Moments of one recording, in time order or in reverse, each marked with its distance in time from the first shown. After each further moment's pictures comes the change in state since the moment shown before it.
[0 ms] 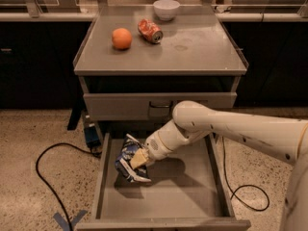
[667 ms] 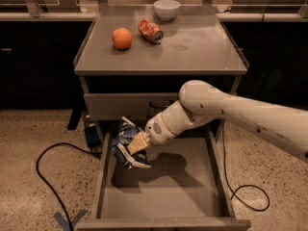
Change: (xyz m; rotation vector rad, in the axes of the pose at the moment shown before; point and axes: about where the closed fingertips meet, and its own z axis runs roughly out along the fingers) arm -0.032 0.054 -0.064 -0.049 -0.056 -0.092
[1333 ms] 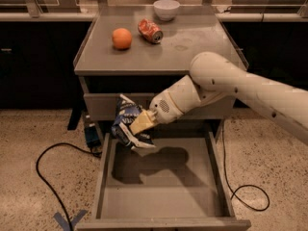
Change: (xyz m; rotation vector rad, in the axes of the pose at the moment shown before) arm -0.040 0.034 -0.061 -0.003 -0.042 -0.122
